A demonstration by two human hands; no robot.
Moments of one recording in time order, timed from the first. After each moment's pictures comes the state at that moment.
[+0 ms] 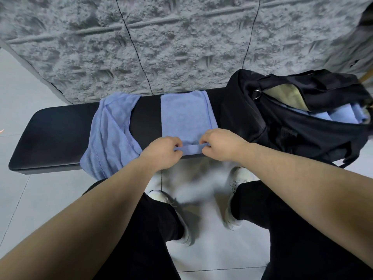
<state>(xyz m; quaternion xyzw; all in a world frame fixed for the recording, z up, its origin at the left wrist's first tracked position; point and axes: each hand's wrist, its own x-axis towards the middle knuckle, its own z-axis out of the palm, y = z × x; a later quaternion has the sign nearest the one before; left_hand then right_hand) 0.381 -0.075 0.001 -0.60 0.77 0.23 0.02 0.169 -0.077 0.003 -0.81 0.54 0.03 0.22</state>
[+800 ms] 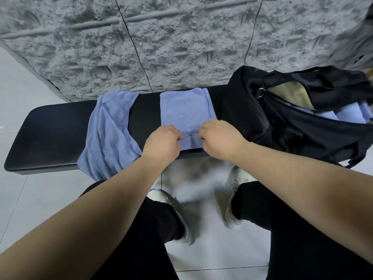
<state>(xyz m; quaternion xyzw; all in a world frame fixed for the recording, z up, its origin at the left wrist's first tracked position) 0.371 -0.086 -0.003 -0.60 0.79 0.10 -0.05 0.177 -0.086 -0.001 -0.86 0.50 0.00 0.05</state>
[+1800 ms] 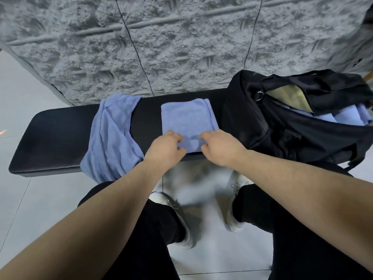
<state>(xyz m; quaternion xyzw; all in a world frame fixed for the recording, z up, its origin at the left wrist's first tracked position) 0.367 -0.077 0.005 -0.63 0.75 0.19 -0.03 0.178 -0.070 0.005 -0.78 0.58 0.00 0.22</state>
